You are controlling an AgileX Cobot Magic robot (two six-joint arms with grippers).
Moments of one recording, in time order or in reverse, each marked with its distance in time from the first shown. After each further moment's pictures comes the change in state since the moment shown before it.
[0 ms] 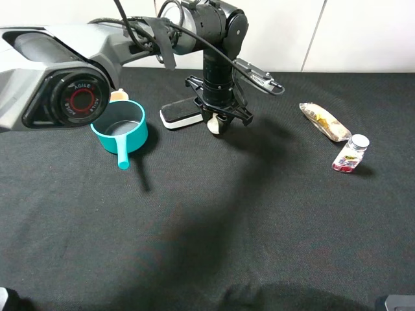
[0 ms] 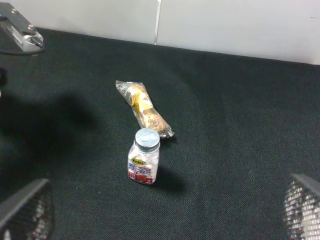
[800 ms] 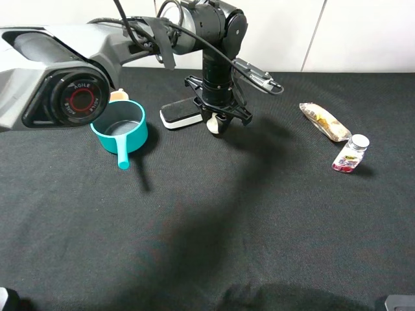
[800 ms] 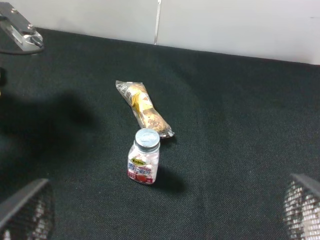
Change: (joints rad) left arm 0.000 0.000 0.000 0.001 0.000 0.000; right arm 0.000 0.000 0.000 0.000 0.000 0.000
